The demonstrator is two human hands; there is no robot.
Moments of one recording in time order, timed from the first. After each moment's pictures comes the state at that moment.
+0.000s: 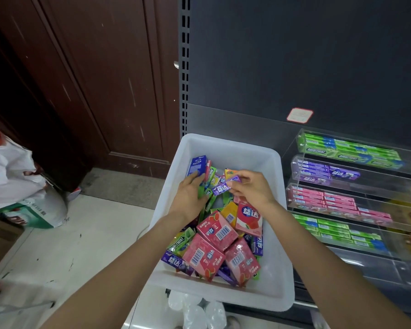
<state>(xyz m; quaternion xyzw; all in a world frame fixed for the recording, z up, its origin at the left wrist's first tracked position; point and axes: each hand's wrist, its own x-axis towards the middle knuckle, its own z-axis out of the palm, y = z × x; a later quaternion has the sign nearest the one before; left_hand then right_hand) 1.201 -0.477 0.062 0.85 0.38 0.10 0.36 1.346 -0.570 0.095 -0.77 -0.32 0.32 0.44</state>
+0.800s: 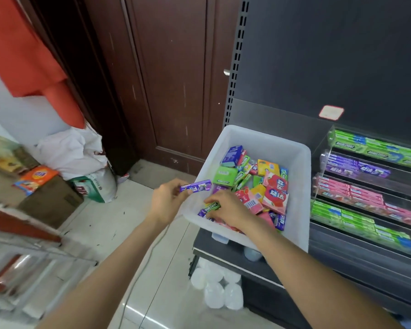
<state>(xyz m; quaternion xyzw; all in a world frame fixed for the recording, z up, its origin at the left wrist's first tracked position) 1.042 -0.542 0.098 0.75 0.50 0.24 0.36 1.213 -0.595 0.064 -0.71 -0.62 0.27 0.17</state>
